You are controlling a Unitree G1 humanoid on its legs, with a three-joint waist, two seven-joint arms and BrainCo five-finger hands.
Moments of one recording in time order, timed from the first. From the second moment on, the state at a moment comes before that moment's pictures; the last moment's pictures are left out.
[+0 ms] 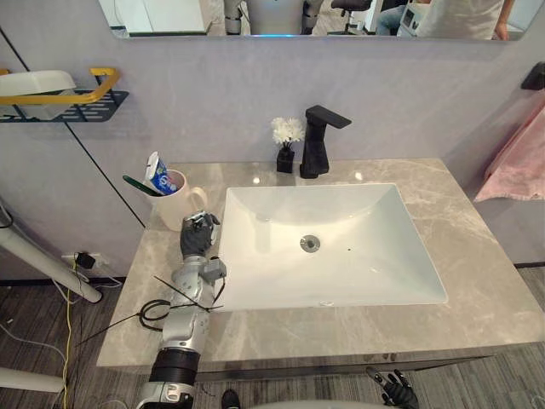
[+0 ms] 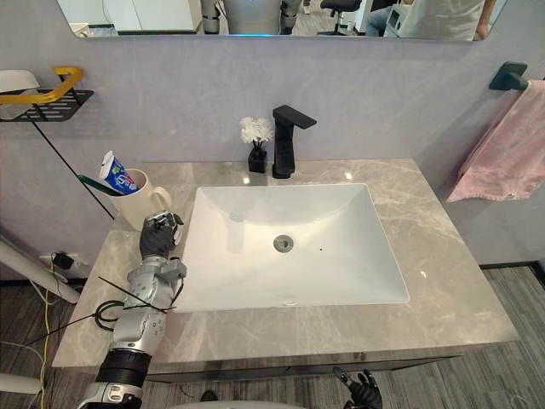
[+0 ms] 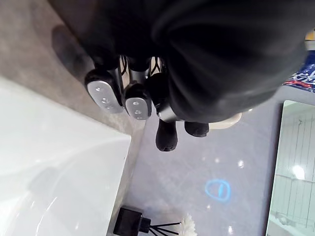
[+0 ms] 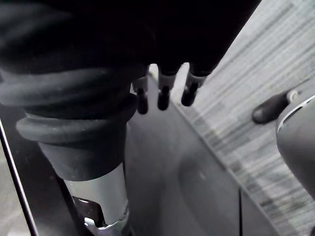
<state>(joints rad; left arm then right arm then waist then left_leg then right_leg) -0.12 0.12 -0.01 0.18 -0.36 -0.14 0.18 0.28 0.07 -0.34 0.70 0.23 -0.03 -0.02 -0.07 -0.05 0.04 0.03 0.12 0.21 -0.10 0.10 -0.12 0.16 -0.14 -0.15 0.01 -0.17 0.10</state>
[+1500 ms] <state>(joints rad) 0.33 0.00 0.39 0.54 -0.37 -0.11 0.09 0.32 0.04 -0.33 0.77 0.33 -0.01 -0.02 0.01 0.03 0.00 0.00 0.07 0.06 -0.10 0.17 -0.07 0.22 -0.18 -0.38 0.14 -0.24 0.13</state>
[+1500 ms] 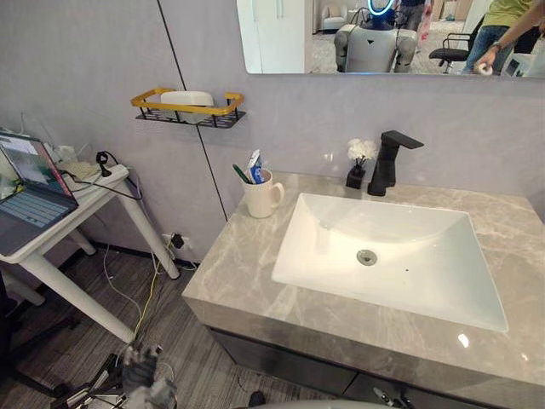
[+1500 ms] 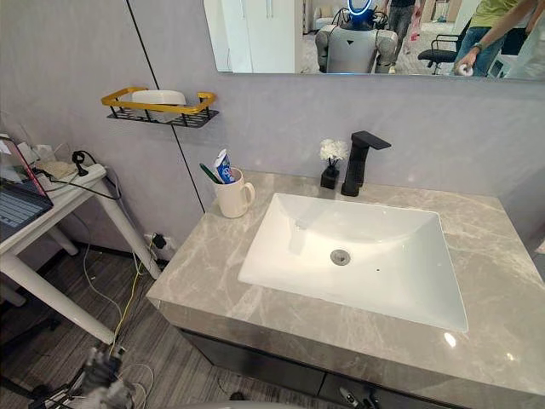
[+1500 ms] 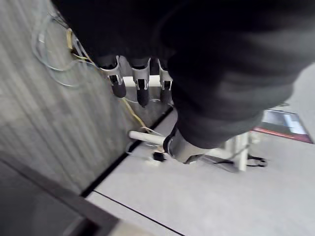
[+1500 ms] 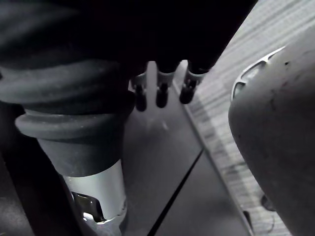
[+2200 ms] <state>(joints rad) 0.19 0.05 0.11 0.96 -0.05 -0.10 0.07 0.21 0.01 -0.35 0.97 0.32 -0.06 -0.02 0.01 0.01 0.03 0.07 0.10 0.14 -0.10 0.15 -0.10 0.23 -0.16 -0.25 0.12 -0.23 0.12</state>
